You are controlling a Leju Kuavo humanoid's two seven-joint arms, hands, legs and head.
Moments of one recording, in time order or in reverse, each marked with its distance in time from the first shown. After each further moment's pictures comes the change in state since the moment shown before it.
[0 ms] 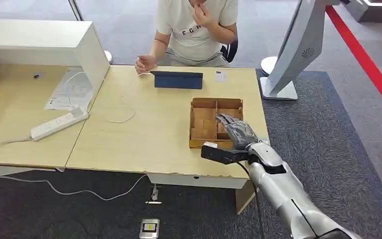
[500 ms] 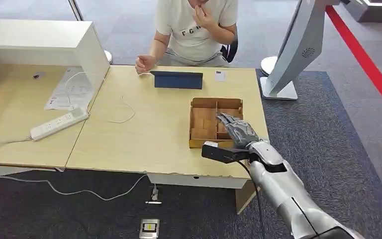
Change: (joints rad) left arm -0.019 -0.016 0.000 0.000 -0.107 -0.010 0.009; right arm -0.013 0.001 0.001 0.016 0.011 0.008 -0.001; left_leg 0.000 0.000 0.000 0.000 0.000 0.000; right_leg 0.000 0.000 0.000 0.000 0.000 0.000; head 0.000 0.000
